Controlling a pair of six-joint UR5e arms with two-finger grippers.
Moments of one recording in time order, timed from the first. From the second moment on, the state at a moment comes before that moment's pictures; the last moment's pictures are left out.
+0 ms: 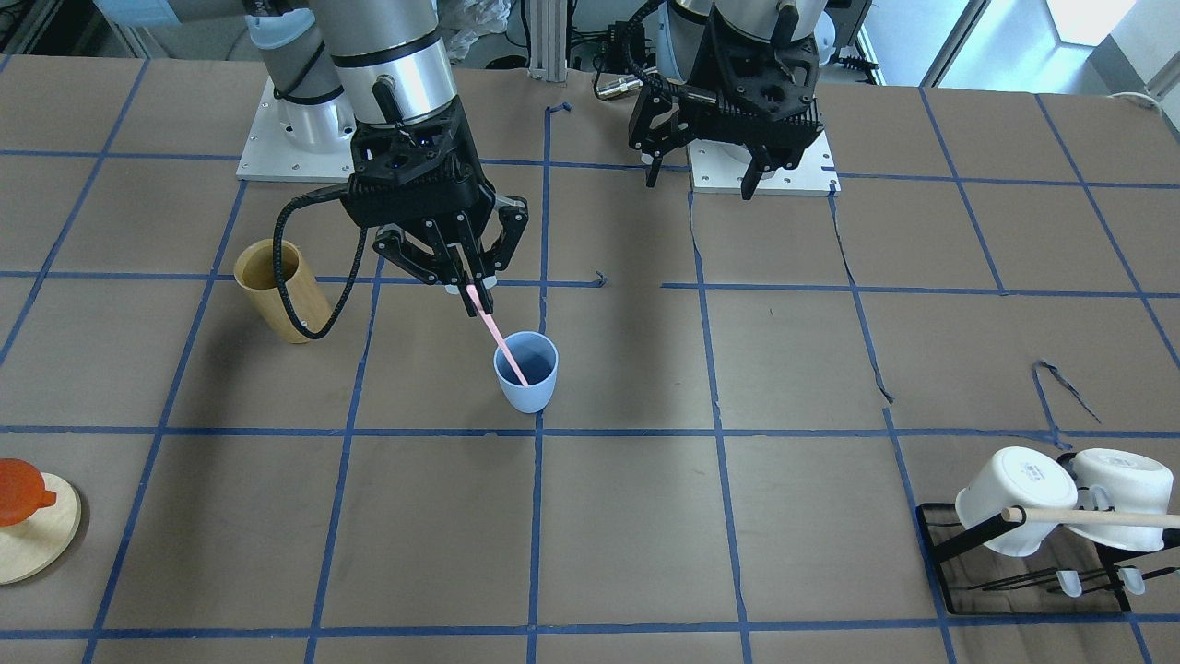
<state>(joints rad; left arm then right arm) -1.73 -1.50 -1.60 -1.56 1.50 -0.11 1.84 -1.51 1.71 -2.19 -1.45 0.20</state>
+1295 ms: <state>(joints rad) -1.69 -1.51 -1.60 -1.49 1.50 -0.09 1.88 -1.50 1.83 -2.34 -1.45 0.21</state>
